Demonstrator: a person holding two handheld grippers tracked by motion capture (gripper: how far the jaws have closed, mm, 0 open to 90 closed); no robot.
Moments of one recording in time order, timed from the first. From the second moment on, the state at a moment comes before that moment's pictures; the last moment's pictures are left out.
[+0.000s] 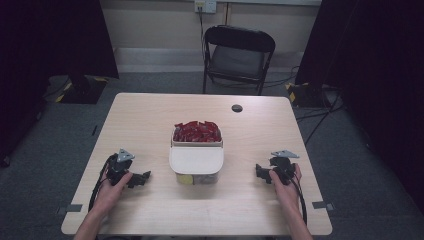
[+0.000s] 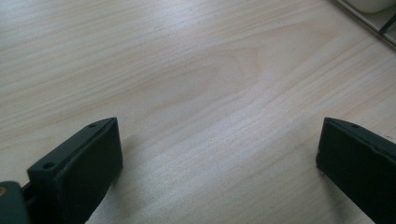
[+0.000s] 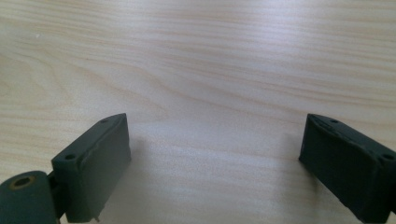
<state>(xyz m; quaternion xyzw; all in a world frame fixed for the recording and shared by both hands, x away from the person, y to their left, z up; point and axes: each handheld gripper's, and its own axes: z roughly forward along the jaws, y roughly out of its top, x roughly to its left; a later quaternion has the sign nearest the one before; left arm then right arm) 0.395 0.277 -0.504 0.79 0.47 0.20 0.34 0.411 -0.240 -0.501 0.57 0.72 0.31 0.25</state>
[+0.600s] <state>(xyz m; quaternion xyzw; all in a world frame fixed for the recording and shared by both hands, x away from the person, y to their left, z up) 0.395 0.277 -0.504 0.79 0.47 0.20 0.34 0.406 -0.241 -0.492 0.57 0.72 0.31 0.24</state>
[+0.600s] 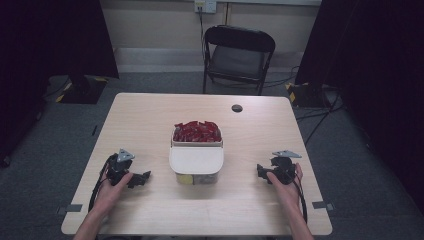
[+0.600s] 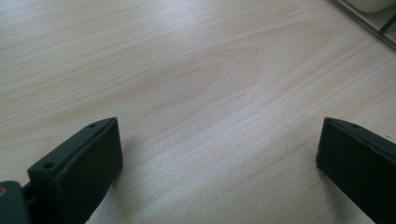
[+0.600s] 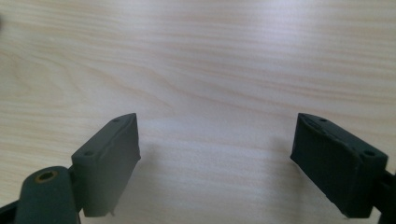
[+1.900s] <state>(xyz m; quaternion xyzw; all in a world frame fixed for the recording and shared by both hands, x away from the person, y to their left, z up) 0.395 0.277 -0.504 0.79 0.48 0.20 0.34 0.372 -0.149 -0.445 0.43 0.78 0.43 0.17</state>
